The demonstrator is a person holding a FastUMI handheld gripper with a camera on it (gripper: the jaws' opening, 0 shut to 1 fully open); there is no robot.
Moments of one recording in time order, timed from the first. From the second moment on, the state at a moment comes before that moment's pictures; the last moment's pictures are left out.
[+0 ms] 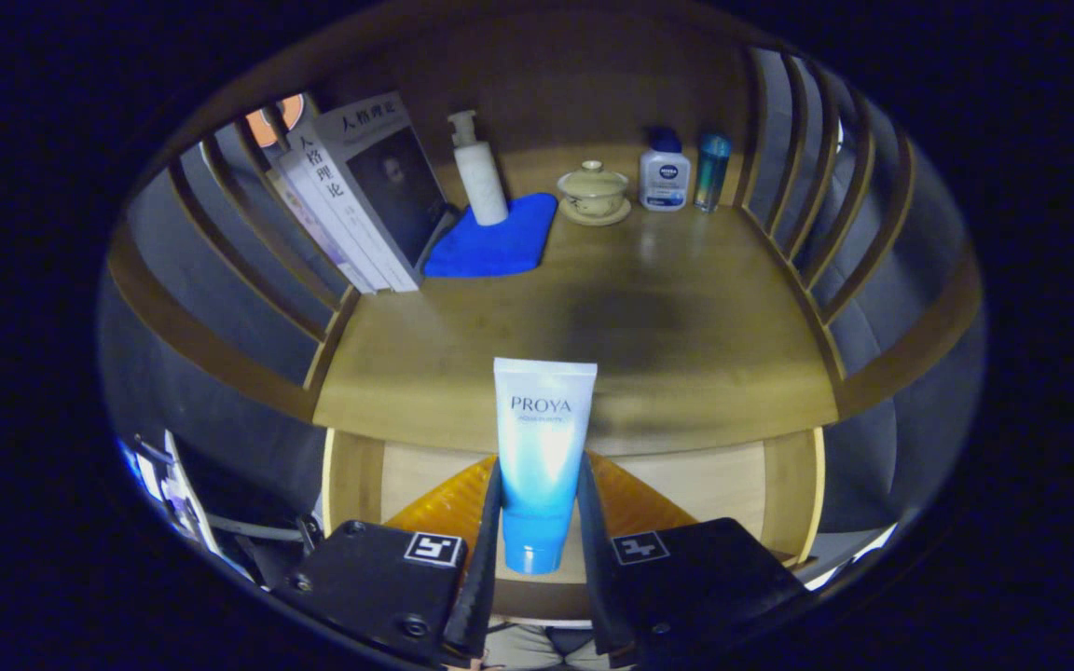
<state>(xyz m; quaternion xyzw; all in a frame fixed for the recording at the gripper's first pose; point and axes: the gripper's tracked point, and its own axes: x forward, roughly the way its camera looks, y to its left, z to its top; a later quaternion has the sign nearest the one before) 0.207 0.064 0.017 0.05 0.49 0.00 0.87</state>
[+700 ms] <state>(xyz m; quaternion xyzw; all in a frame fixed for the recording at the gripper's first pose) 0.304 0.059 -0.012 0.02 0.50 -0.07 0.86</state>
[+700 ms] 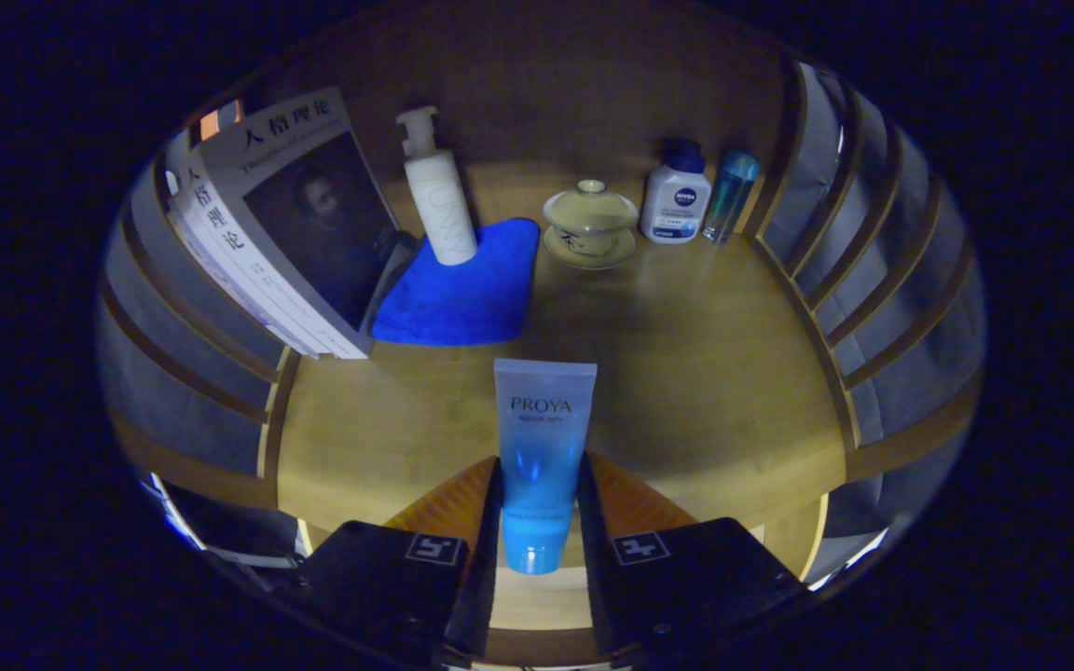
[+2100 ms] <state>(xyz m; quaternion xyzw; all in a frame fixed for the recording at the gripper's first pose) 0.140 0.086 0.022 -0.03 0.42 0.05 0.90</state>
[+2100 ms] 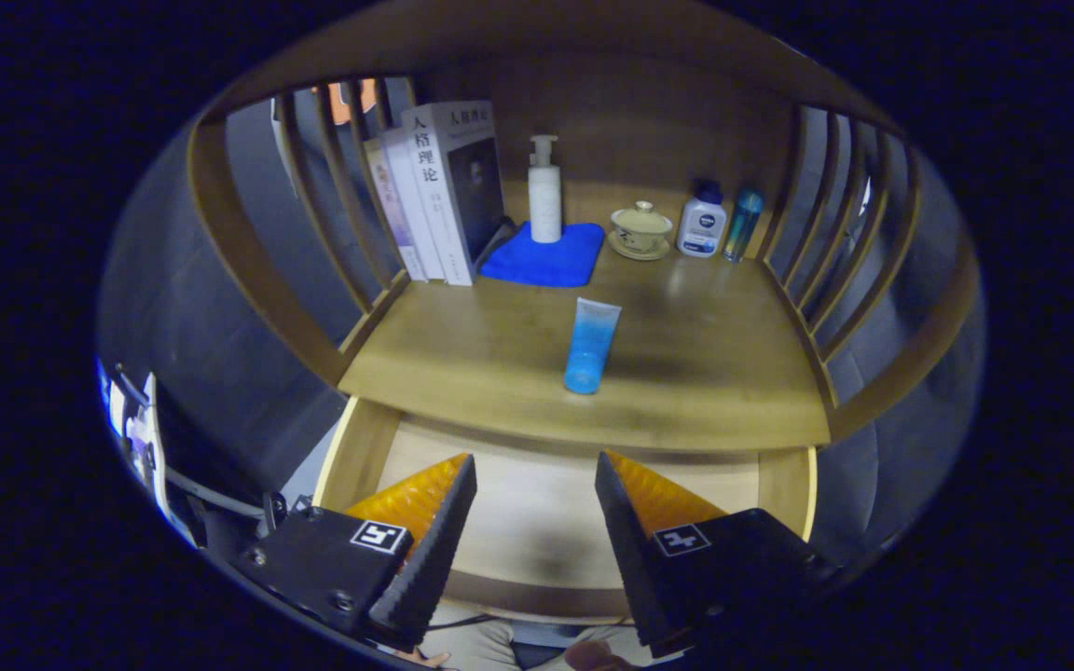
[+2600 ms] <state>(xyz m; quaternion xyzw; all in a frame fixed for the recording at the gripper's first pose) 0.043 0.079 0.030 -0.04 0.28 0.07 0.96</state>
